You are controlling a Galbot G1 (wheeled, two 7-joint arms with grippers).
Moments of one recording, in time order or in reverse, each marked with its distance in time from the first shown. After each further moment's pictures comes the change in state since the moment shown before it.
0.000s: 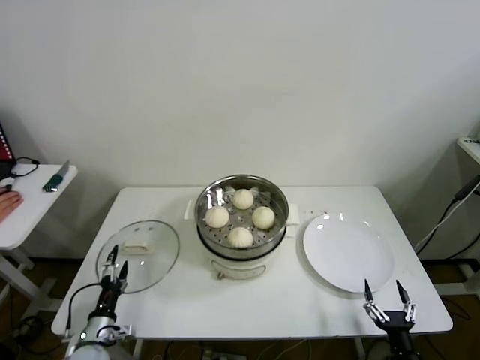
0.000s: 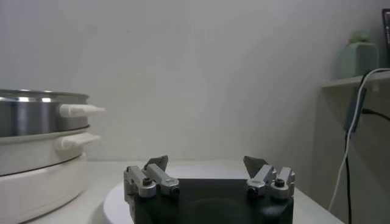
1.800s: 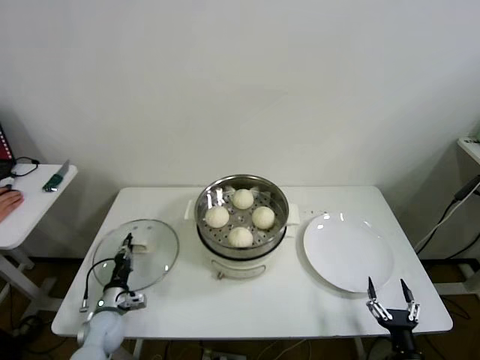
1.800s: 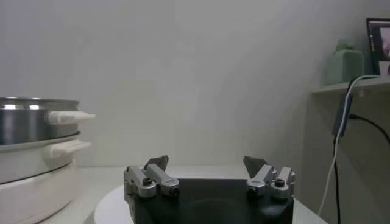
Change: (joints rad) left arm -0.243 0.017 0.094 0.234 0.023 0.063 0.013; right arm -0.003 0.037 0.036 0.032 -0.022 -0.019 0.010
